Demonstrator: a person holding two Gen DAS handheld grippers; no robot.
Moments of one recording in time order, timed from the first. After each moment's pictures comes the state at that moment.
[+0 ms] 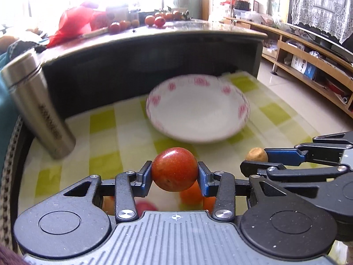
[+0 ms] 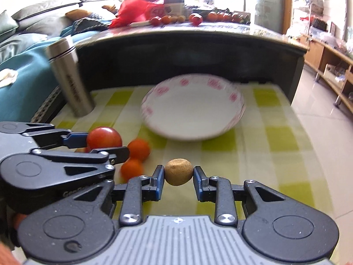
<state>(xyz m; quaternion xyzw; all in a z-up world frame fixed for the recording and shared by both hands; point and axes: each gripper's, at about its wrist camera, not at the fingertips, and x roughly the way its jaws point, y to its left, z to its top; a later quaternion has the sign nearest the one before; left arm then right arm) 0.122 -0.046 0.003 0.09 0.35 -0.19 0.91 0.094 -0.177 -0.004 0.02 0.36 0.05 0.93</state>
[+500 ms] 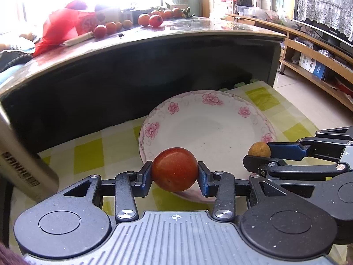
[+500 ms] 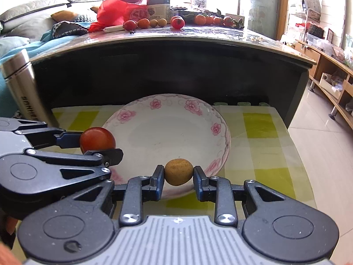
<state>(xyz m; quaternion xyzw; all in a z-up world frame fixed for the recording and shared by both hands) 0.194 -0.080 -0.009 0.11 0.35 -0.19 0.91 0.172 -0.201 -0.013 0.00 0.35 0.03 0.93</state>
